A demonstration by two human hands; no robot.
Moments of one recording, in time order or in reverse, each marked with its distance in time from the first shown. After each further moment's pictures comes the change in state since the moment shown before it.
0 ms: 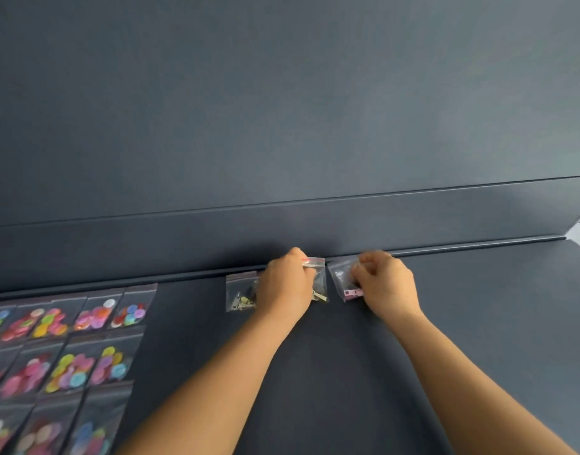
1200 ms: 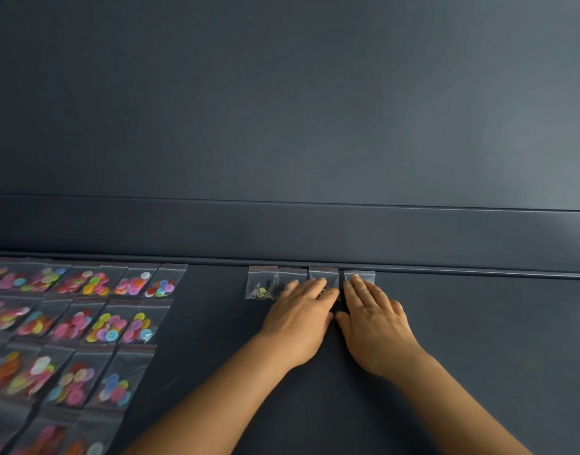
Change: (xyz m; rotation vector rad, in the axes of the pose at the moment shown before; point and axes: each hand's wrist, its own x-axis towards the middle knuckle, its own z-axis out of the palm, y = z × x) left_hand -0.050 -0.016 0.000 0.326 -0.175 0.351; right_hand -0.041 0.001 0.007 -0.708 -0.429 -0.406
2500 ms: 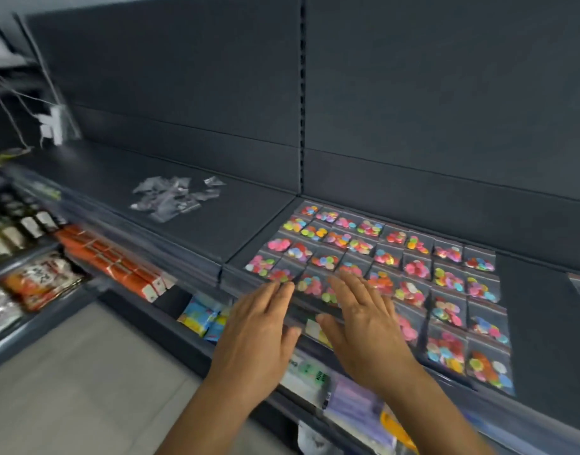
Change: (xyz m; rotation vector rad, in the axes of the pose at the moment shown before) left_hand -0.454 -0.256 -0.087 -0.017 0.347 -0.685; right_hand -0.130 -0.452 0.086 0.146 0.104 -0.581
